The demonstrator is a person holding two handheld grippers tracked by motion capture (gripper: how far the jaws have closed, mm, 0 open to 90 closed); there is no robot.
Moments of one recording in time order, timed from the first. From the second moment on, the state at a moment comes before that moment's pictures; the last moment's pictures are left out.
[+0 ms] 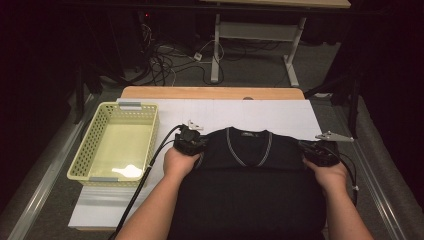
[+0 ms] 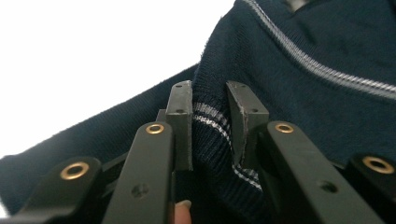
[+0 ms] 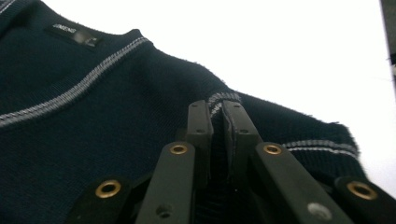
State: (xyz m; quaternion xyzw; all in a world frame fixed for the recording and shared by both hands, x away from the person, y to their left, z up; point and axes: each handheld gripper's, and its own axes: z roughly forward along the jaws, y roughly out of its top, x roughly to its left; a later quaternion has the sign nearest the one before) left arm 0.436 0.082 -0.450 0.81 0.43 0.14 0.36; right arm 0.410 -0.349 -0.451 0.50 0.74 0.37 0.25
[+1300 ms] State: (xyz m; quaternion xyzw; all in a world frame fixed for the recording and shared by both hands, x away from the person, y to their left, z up) left arm 0.305 0.127 -0.435 0.82 0.32 0.15 0.44; right arm 0.265 -0.347 -0.428 0.42 0.75 0.41 0.30
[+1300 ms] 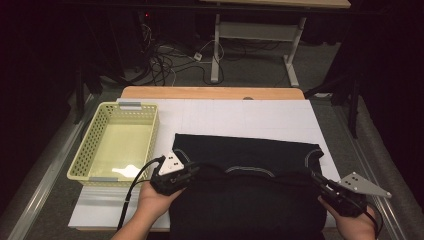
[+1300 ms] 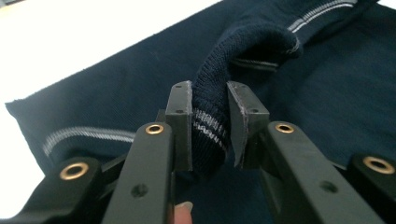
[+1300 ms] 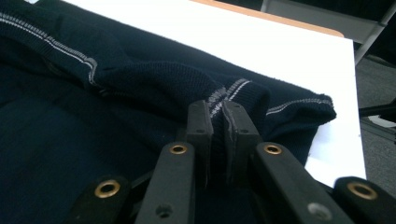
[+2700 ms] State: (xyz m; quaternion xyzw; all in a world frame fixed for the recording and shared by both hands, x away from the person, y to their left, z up) left arm 0.245 0.112 -0.453 0.83 0.28 0.10 0.46; right arm 0.199 -0.321 -0.445 0.40 0.76 0.43 0.27
